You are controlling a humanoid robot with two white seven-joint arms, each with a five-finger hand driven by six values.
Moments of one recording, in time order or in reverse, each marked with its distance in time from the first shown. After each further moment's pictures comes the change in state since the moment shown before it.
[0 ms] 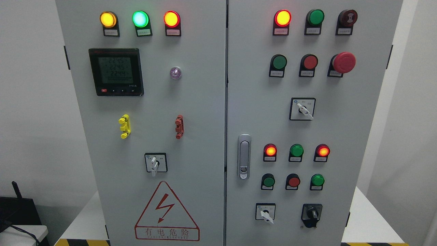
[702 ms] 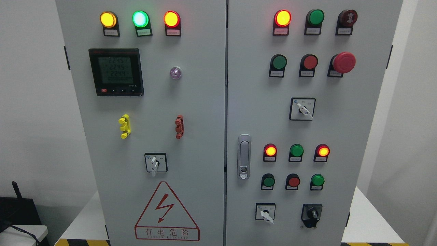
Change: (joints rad) left arm 0.000 0.005 -0.001 0.000 0.004 0.001 0.004; right arm 0.000 0.000 0.000 0.000 0.000 0.000 -0.002
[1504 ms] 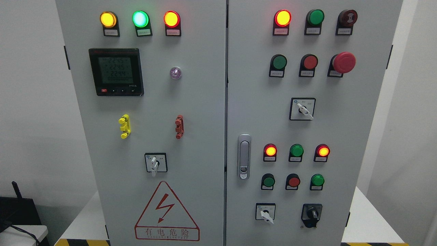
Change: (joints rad) left arm 0.000 0.002 0.000 0.000 0.000 0.005 0.018; right arm 0.000 0.000 0.000 0.000 0.000 0.000 0.003
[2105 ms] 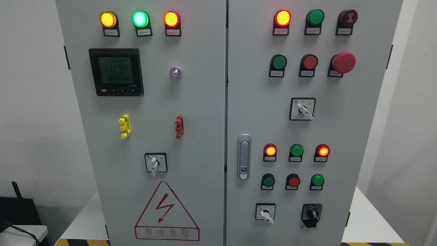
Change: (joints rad) left arm 0.018 0.041 0.040 -0.030 0.004 -0.102 0.044; right arm 0.000 0.000 0.000 0.000 0.000 0.000 0.000
